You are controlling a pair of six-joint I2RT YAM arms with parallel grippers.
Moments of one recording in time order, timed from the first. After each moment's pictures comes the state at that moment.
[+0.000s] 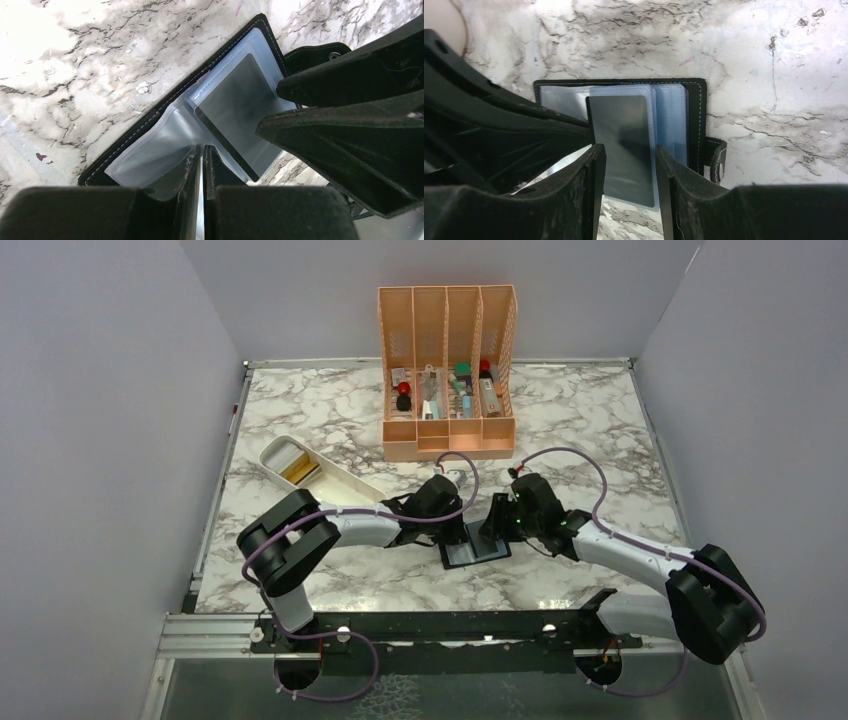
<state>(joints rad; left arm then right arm) -0.92 1.71 0.82 0.12 0.13 -0.70 0.63 1.23 0.51 -0.11 -0.06 0.61</state>
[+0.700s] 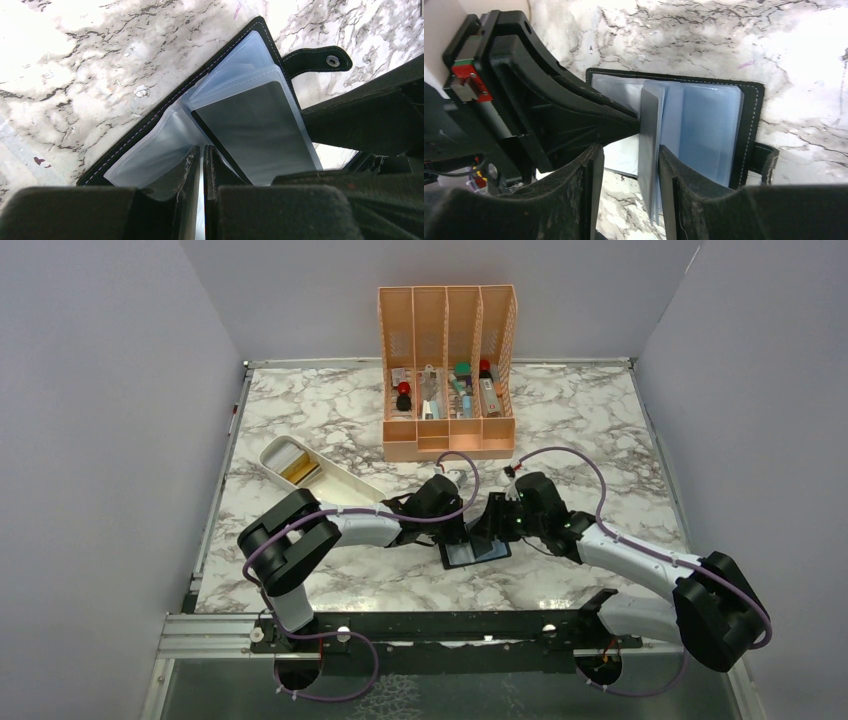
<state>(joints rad) -0.92 1.72 0.82 0.12 0.13 -0.70 0.63 1.18 0.50 -0.06 -0.19 0.61</state>
